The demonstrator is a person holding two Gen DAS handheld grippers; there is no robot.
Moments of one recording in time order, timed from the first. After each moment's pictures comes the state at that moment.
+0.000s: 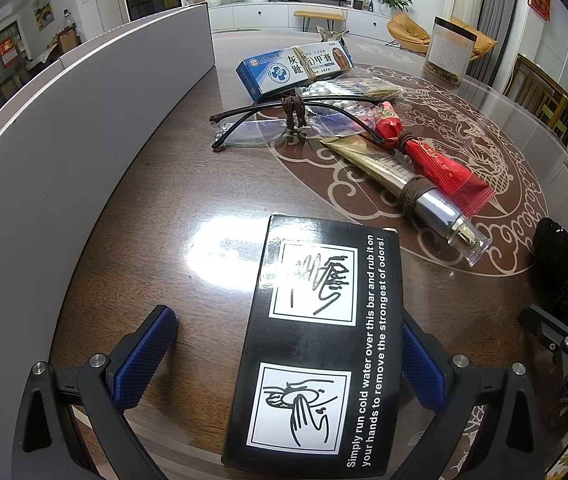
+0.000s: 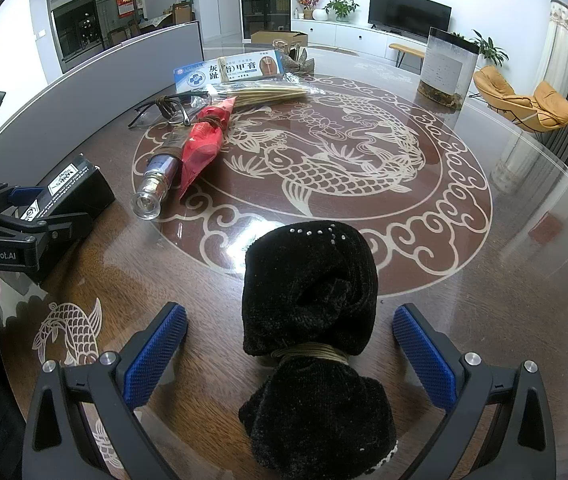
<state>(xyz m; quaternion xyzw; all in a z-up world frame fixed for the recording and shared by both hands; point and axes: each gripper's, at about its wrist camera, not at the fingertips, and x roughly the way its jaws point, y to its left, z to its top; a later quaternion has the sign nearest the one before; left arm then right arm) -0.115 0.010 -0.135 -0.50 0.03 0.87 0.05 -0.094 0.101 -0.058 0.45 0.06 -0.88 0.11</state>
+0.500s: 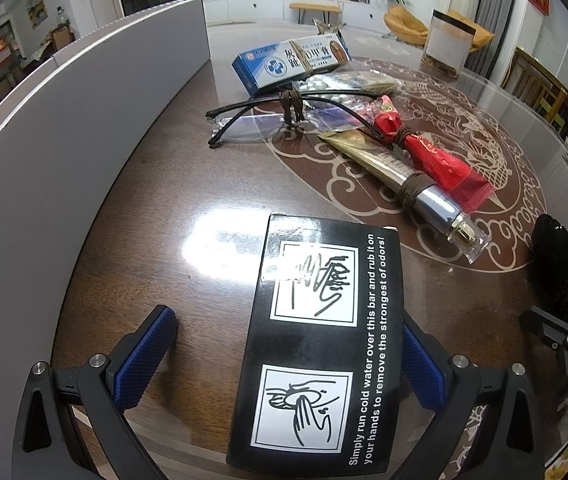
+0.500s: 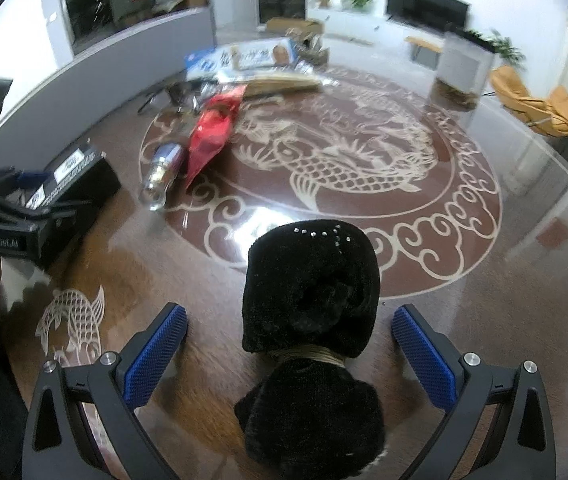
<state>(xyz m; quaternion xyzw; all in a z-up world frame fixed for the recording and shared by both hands) -0.118 0.013 -0.132 -0.51 0.04 0.86 0.06 -0.101 0.100 -0.056 0.49 0.09 -0.86 0.13</state>
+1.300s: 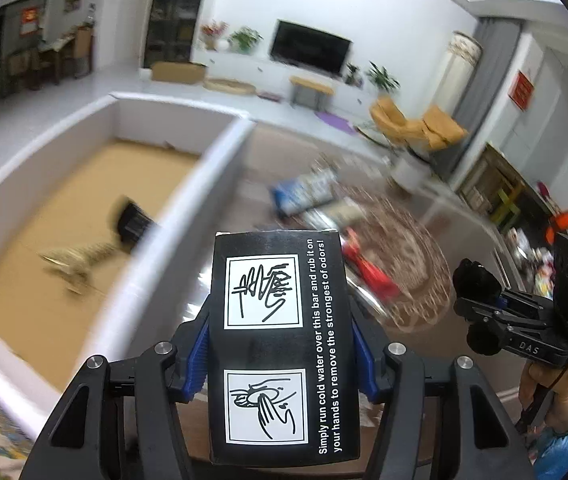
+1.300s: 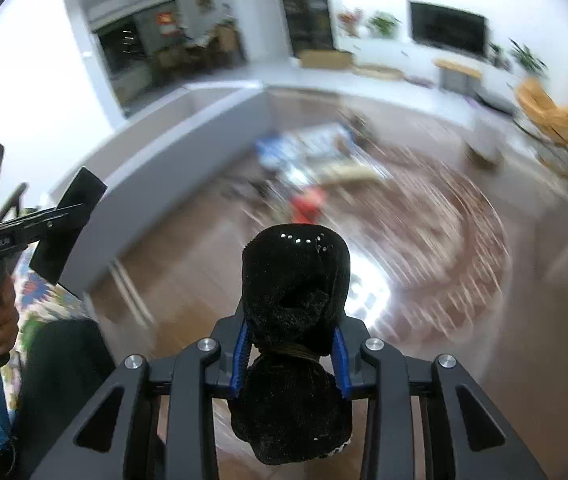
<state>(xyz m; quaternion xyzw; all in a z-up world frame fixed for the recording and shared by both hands) -0.050 -0.096 0.014 -0.40 -0.10 0.91 0.09 -0.083 0.047 0.057 0.42 0.02 -0.88 0.22</state>
